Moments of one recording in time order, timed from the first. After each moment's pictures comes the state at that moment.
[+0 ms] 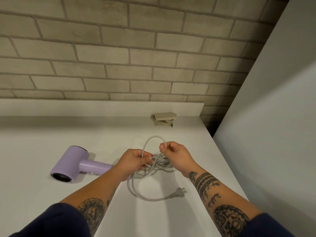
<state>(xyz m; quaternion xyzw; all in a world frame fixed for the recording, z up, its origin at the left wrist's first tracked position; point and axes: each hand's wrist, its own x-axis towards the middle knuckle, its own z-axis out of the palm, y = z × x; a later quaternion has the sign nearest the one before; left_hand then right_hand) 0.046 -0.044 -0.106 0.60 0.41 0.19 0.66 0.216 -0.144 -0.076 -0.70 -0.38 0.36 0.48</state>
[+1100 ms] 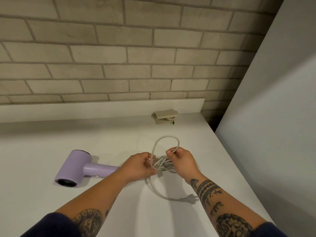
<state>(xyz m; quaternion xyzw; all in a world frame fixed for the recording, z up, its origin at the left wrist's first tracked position) 0.032 -0.038 -0.110 0.77 0.37 0.05 0.51 0.204 -0.151 -0.104 -0.76 -0.32 0.31 0.49</state>
